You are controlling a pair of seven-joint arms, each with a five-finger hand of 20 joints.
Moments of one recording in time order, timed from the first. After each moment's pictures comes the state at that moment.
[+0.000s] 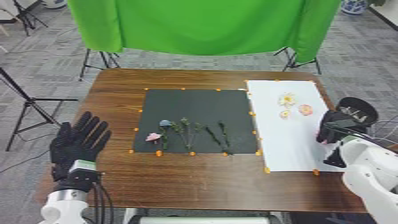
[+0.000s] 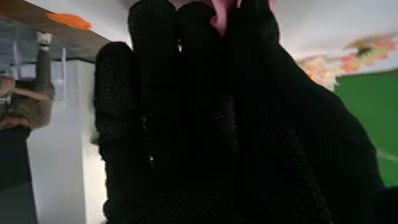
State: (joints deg) left arm 127.2 -56.6 -89.4 -122.3 12.1 14.3 29.2; right arm -100.5 -43.2 85.6 -103.4 -126.8 -8.2 28.3
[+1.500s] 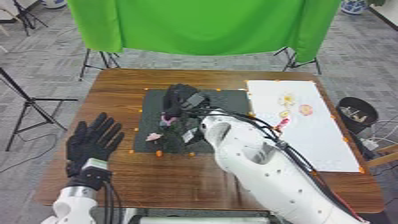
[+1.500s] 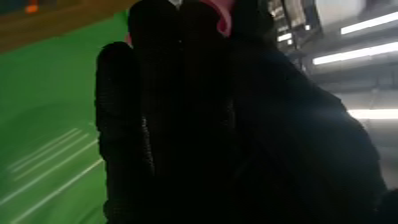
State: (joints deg) left arm 124.1 -56.3 -86.5 -121.0 13.1 14.0 24.2; right arm -66.7 -71.5 43.6 -97.5 -126.6 -4.2 10.8
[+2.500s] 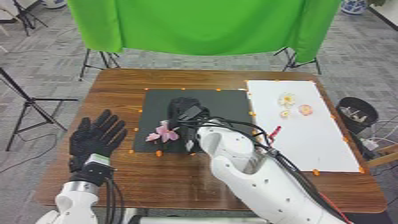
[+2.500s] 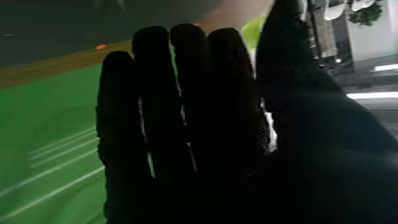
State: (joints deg) left arm 122.1 -56.3 -86.4 -120.1 13.3 14.1 21.9; right arm -68.4 -72.9 41.8 -95.0 -133.8 -6.5 16.6
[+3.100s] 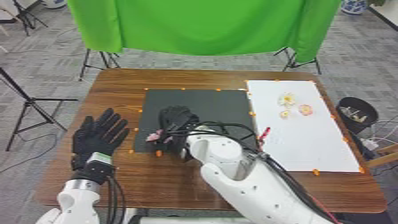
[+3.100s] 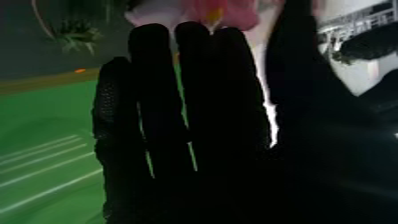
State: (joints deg) left arm 121.0 -56.1 -85.7 -119.8 13.4 14.1 21.6; right arm -68.8 -75.8 39.8 -93.6 -140.5 -12.5 16.0
